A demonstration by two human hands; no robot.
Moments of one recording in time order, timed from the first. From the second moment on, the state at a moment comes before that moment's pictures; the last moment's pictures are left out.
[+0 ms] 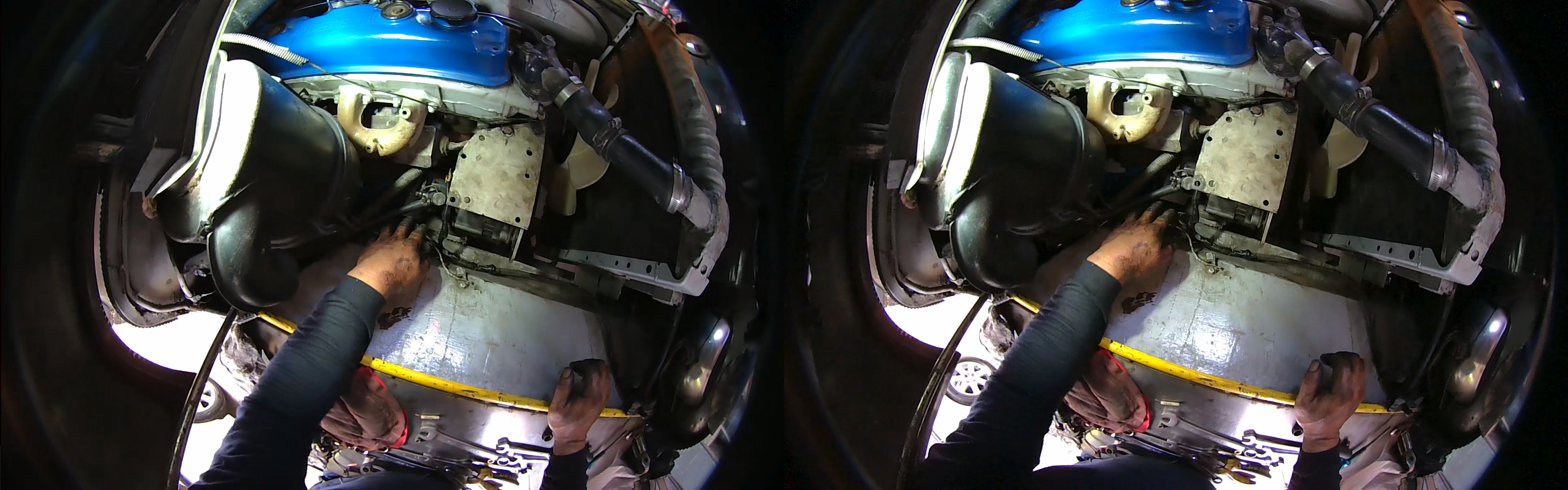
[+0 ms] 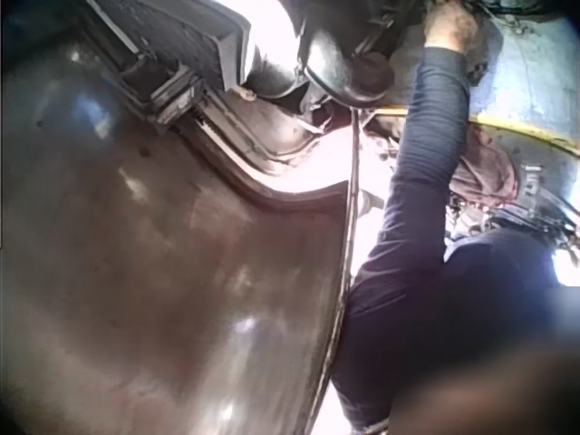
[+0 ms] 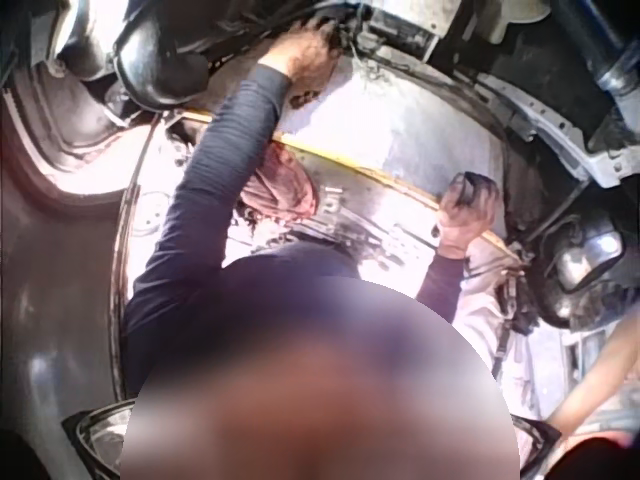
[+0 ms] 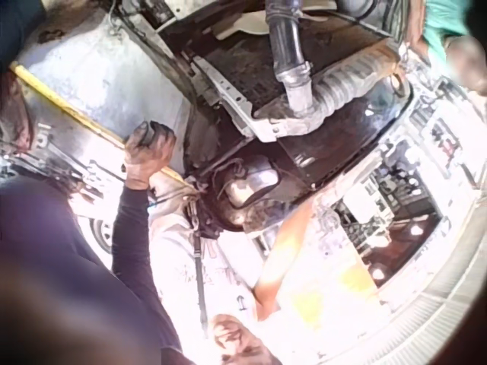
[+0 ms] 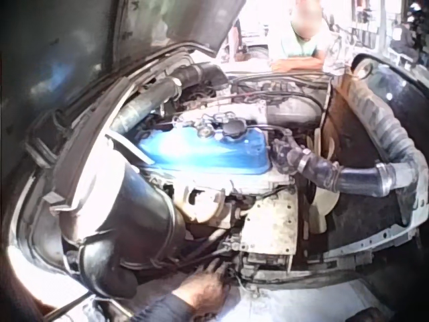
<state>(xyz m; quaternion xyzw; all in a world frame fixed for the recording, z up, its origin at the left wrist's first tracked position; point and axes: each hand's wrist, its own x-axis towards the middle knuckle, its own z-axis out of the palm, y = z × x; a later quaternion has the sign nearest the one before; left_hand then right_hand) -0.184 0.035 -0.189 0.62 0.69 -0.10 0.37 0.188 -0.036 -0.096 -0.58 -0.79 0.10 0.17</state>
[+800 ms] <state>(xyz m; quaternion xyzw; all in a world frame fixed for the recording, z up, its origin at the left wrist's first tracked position) -0.193 0.065 -0.216 0.59 0.79 -0.03 0.19 0.193 -0.037 -0.099 -0.58 -0.79 0.11 0.18</state>
